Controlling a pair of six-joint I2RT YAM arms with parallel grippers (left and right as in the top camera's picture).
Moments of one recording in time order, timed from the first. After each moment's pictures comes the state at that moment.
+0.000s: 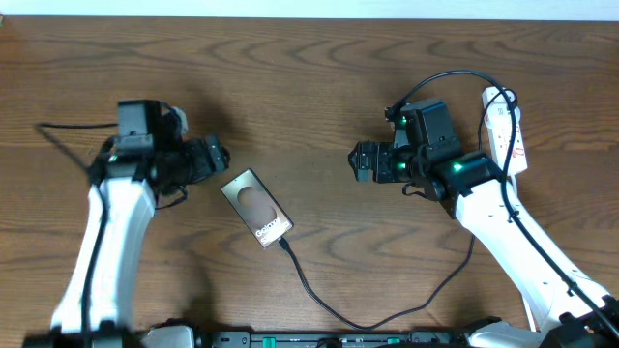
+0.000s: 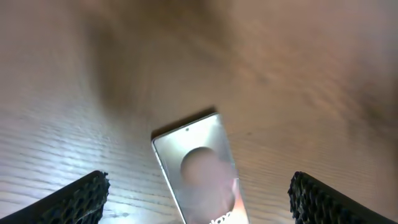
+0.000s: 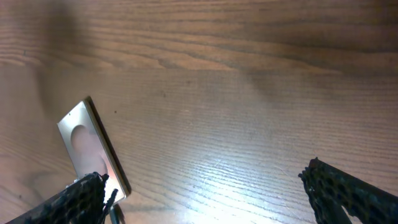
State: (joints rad) left arm 0.08 1.39 1.03 -0.75 0.31 -0.34; right arm 0.39 1.44 1.06 -0.57 -0.20 0.40
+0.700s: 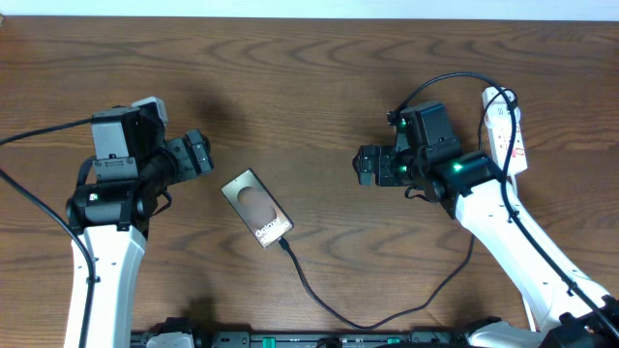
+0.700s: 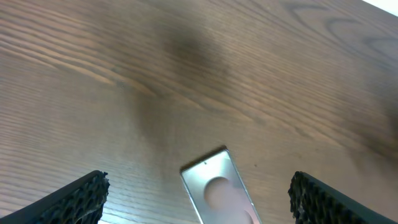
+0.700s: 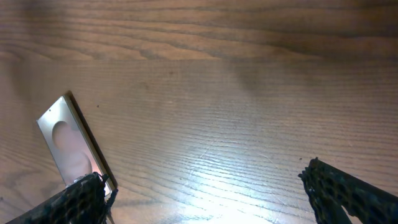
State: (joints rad) left arm 0.08 1.17 1.03 -0.72 0.16 -0.25; right arm 0.39 1.44 1.05 -0.62 -0.16 0.40
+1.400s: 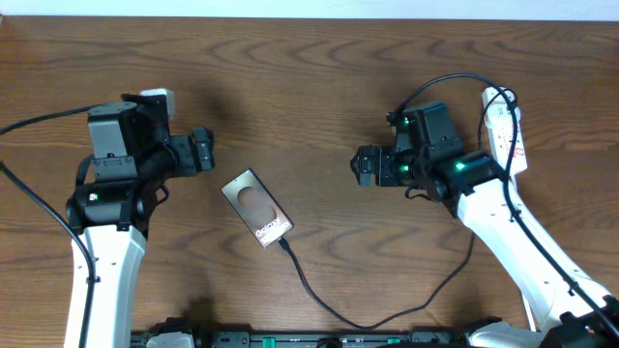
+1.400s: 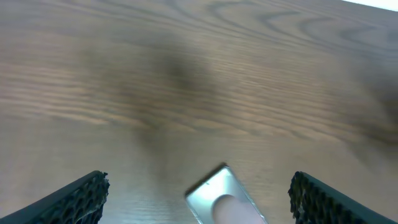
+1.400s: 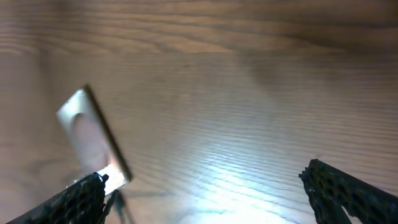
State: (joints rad) left arm 0.08 1.17 1.03 -0.64 0.24 -0.07; right arm 0.36 1.44 1.05 -0.62 -0.26 0.40
